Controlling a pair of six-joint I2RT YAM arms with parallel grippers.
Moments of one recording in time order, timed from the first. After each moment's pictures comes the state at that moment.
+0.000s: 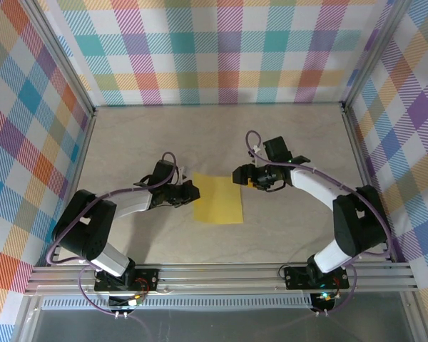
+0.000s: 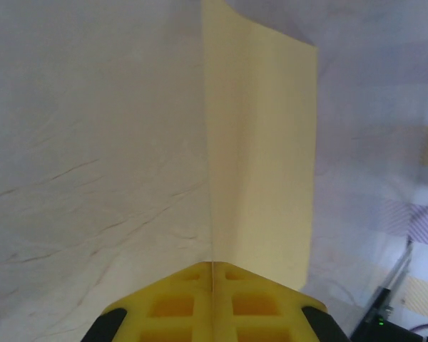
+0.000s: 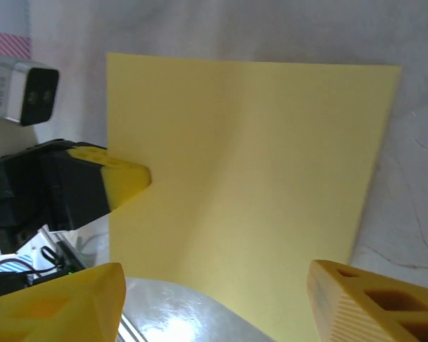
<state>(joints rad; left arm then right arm) -0.44 1.56 0.67 -0.01 0.52 -0.73 0.43 1.57 0.98 -0.42 -0.62 0.46</state>
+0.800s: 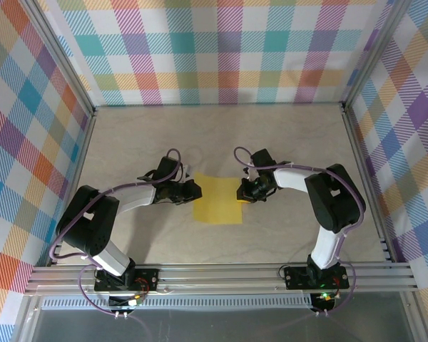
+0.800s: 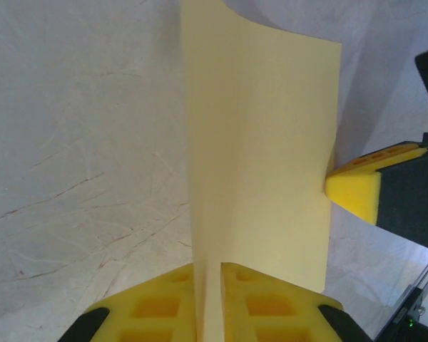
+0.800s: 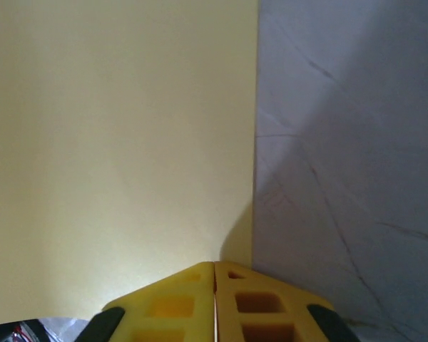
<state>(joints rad) -0.45 1.59 0.77 -0.14 0.49 -0.65 0.47 1.82 0.98 -0.42 -0.54 0.51</state>
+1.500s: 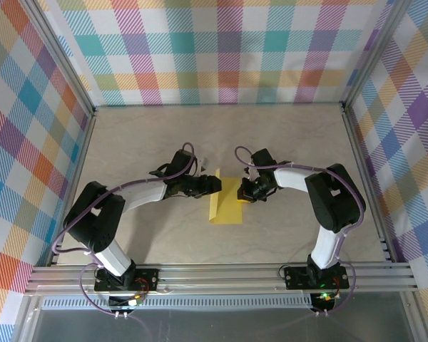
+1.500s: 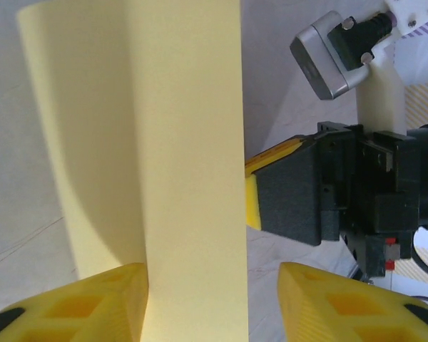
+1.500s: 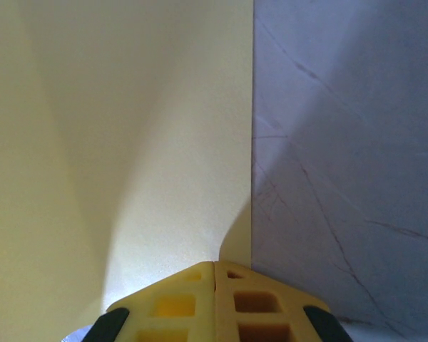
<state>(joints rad) -0.57 1.66 0.90 -0.09 0.54 -0.72 0.47 1.82 0.98 -0.41 -0.54 0.54</state>
